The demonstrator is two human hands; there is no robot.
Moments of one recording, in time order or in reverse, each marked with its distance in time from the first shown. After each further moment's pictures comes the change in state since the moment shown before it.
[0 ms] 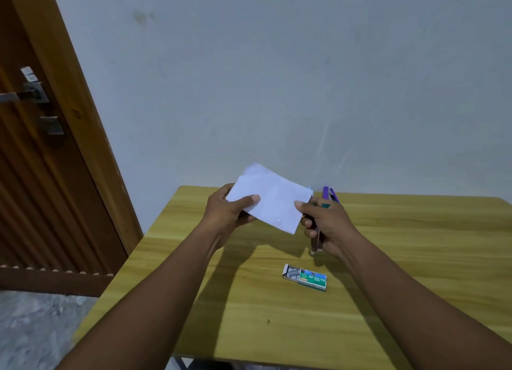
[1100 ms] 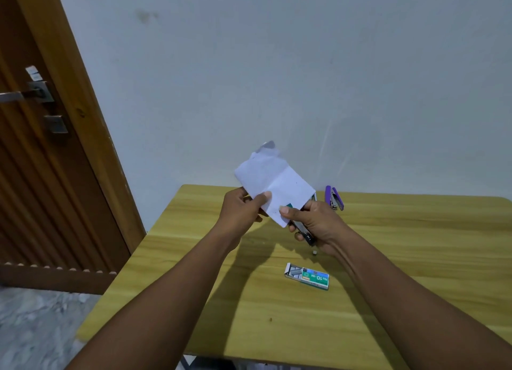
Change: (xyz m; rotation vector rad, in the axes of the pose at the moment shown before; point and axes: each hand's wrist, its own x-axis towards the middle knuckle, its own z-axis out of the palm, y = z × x) left_hand -0.001 -0.012 0.017 0.328 0.022 0.137; right_hand -0.003 0.003 0.012 -0.251 -0.236 -0.014
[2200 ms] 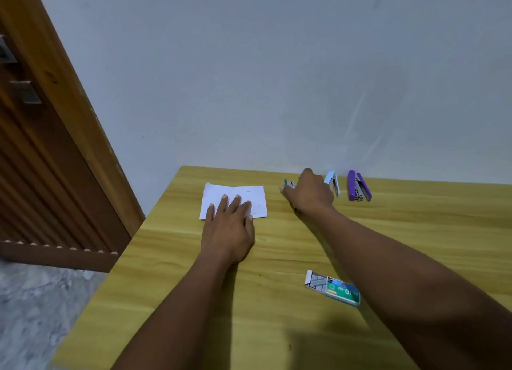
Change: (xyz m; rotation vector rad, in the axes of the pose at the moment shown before) left_hand 0.039 -0.107 -0.043 1.240 -0.019 0.172; right_hand 0.141 0.036 0.021 -1.060 0.467 0.015
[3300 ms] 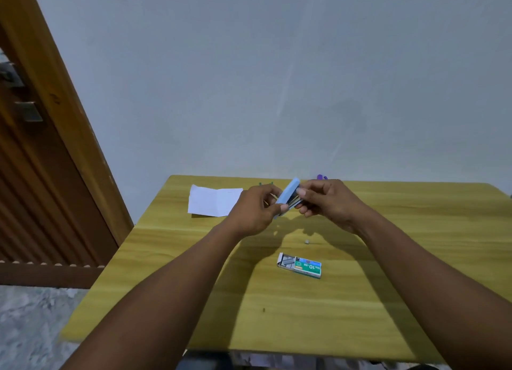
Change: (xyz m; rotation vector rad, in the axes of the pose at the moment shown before) left_hand -0.007 0.095 -0.061 -0.724 -0.137 0.175; right_hand -0.083 0.069 -0.115 0.909 -0.441 -0.221
